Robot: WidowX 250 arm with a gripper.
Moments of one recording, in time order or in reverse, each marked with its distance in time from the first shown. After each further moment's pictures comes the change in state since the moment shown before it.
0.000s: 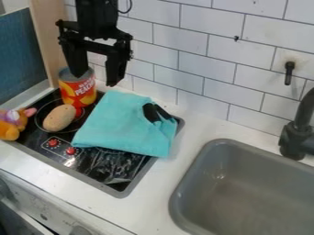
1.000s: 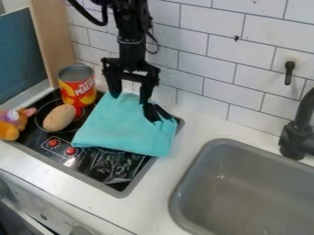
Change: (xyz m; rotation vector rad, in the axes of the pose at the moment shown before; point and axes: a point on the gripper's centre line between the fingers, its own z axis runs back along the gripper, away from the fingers) arm 0.099 -0.001 -0.093 0.018 -0.023 0.075
